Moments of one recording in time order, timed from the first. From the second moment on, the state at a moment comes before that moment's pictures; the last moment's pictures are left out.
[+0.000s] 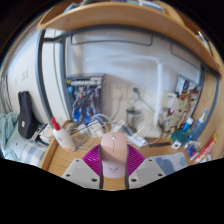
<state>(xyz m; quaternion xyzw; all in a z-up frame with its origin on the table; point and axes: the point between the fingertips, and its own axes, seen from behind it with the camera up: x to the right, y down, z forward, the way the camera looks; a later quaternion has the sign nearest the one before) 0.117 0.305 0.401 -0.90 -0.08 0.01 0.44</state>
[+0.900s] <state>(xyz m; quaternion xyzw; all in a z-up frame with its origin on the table) 0.412 0.281 0.218 -0.96 -0.03 -0.01 0.28</state>
